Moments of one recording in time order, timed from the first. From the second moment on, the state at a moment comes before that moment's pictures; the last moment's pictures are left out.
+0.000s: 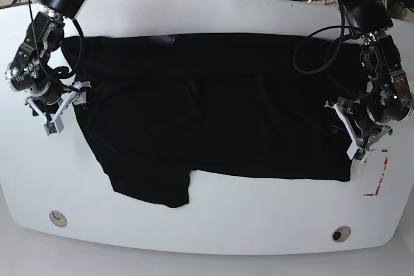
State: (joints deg) left arm -10.9 -16.8 -19.5 93.4 -20.4 -37.2 70.3; right arm 3.0 17.4 32.0 92.9 21.9 40.5 -69.4
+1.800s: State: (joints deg) left arm 11.9 -16.7 -34.6 104.0 -20.2 -41.8 71.1; right arm -13.9 12.3 39.0 96.3 22.3 40.5 -68.9
